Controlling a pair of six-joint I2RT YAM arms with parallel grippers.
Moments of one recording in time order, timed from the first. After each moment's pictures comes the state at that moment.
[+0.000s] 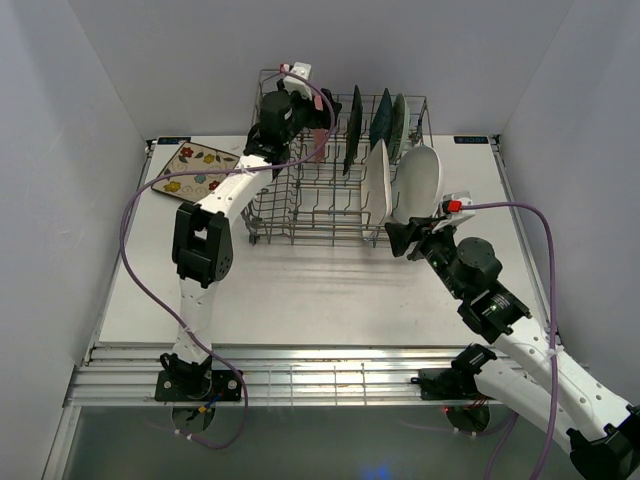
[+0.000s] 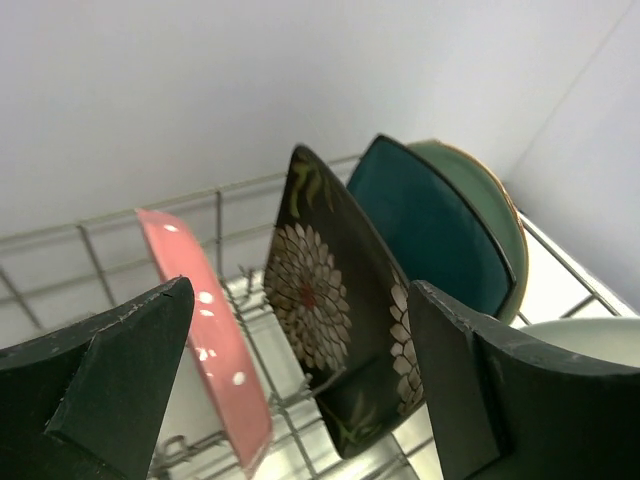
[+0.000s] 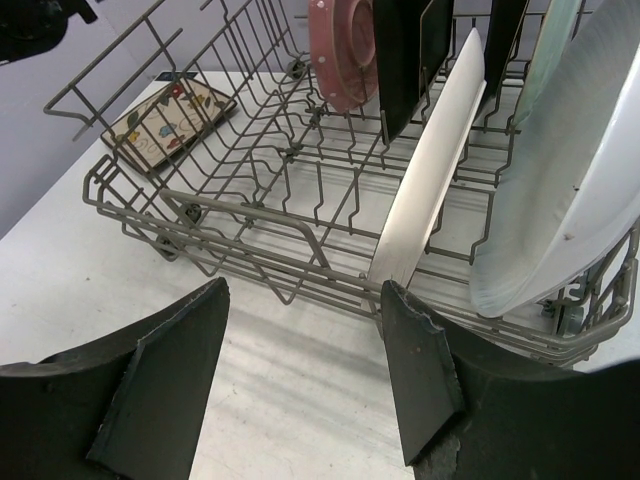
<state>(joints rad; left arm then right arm) -0.41 2.23 2.01 0.26 0.16 -0.17 0.64 0.68 0.61 0.05 0.17 0.26</state>
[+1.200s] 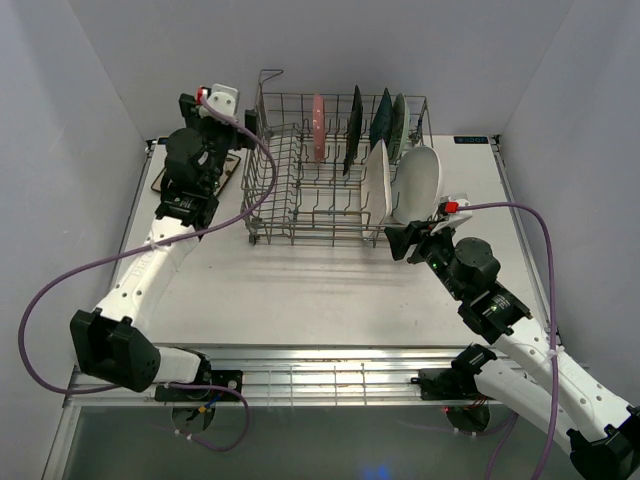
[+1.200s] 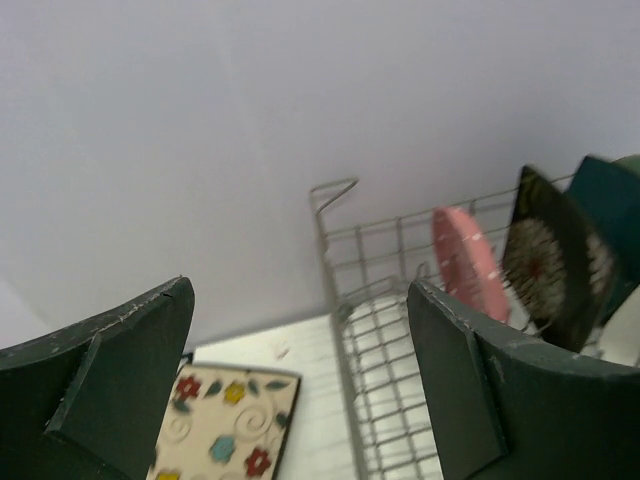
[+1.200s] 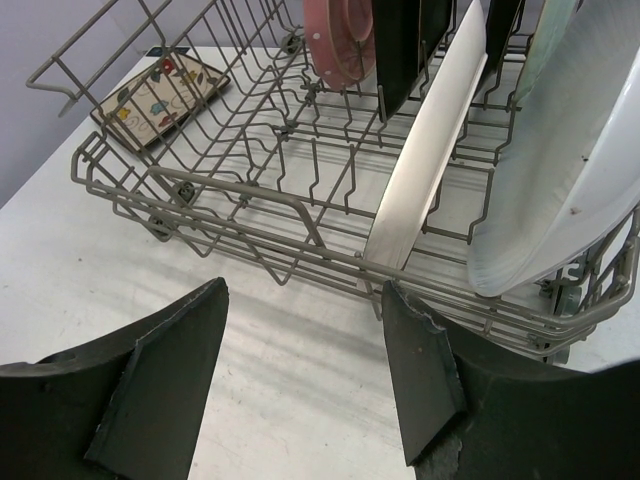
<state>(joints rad) -0.33 1.37 1.33 0.28 -0.12 0.26 0.64 0.68 0.61 0.00 0.16 0.26</state>
